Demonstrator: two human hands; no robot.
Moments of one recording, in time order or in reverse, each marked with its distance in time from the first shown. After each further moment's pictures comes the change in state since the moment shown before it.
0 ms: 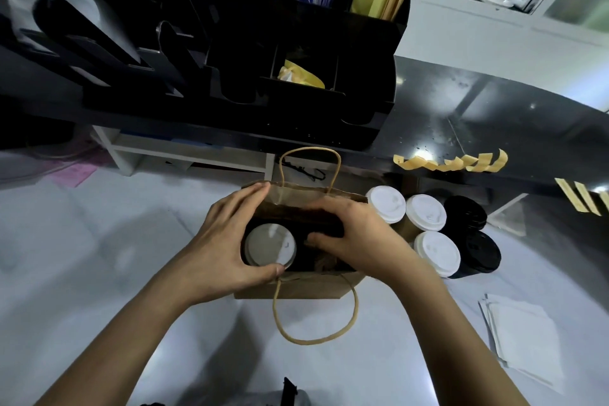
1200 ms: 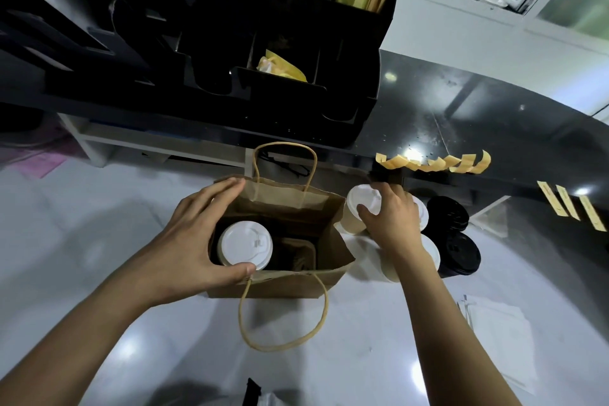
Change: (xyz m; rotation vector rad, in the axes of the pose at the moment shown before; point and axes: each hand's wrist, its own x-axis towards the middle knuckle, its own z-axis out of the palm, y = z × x) left_hand 0.002 0.004 -0.001 0.028 0.000 -0.018; right_hand 0.019 0.134 0.002 -0.295 0.398 0.455
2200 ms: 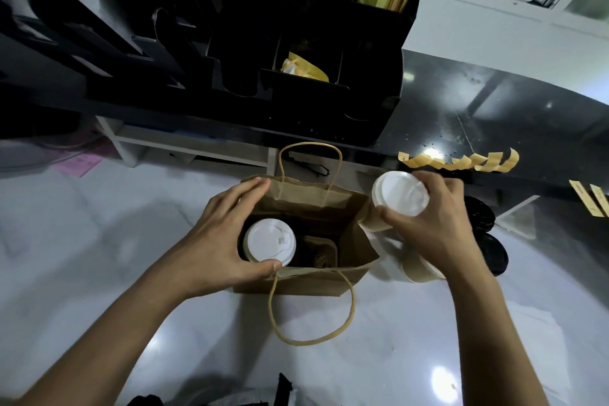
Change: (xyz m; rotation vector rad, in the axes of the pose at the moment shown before) left_hand -0.001 -0.002 0.002 0.010 -0.011 0.012; right_hand -0.049 -0.037 -0.079 0.350 -0.047 0.073
